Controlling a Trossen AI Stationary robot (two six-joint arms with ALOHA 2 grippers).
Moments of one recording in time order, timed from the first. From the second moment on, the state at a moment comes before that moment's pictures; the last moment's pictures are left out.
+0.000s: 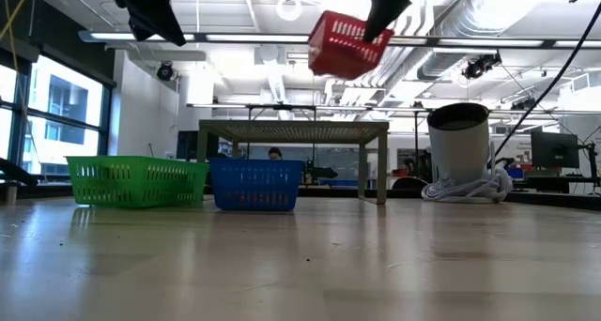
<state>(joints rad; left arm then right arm) -0.03 0.98 1.02 -0.82 -0.15 -0.37 -0.01 1.58 1.63 -1.12 0.37 -0.25</state>
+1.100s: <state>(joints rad) -0.11 0.98 1.02 -0.82 -0.15 -0.44 -0.28 1.79 1.63 -1.04 0.31 -0.28</state>
